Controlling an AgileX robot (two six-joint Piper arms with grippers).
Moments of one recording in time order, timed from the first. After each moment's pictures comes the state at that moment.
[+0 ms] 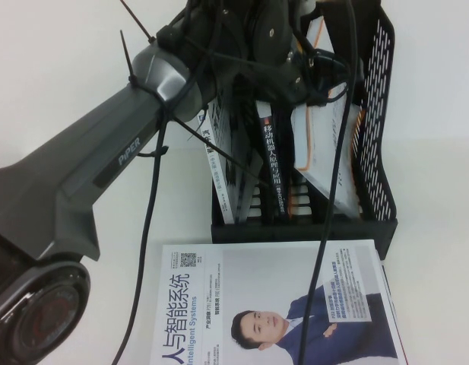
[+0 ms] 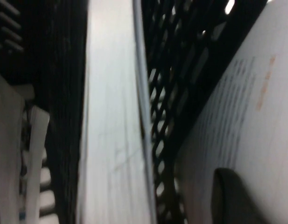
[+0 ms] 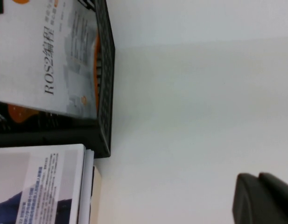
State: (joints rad) right arm 0.43 0.67 -0.84 -0.41 0.93 0.55; left arm -0.63 2.12 -2.21 -0.04 0.89 -0.55
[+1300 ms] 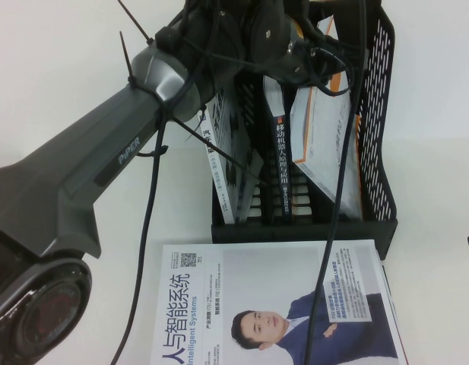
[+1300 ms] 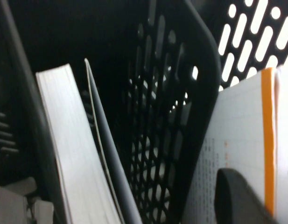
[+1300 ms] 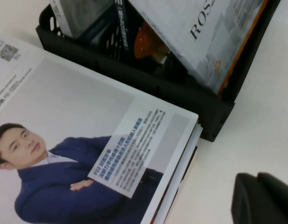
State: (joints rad) right arm 0.43 0.92 -0.67 0.04 0.51 -0.07; left arm -0.63 2.13 -2.21 -0.05 0.72 -0.33
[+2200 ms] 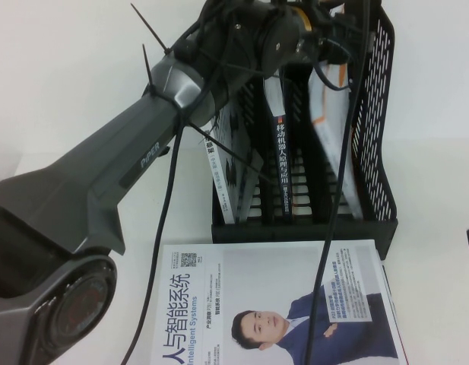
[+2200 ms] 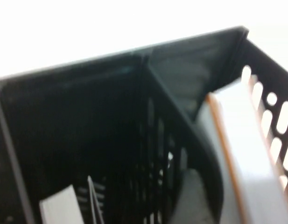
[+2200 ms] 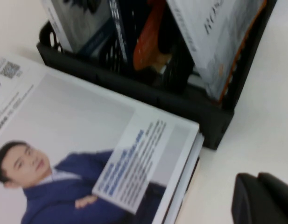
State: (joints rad) right arm 0.43 0.92 -0.67 0.04 0.49 -0.03; left arm -0.63 2.21 -2.30 0.04 0.53 -0.31
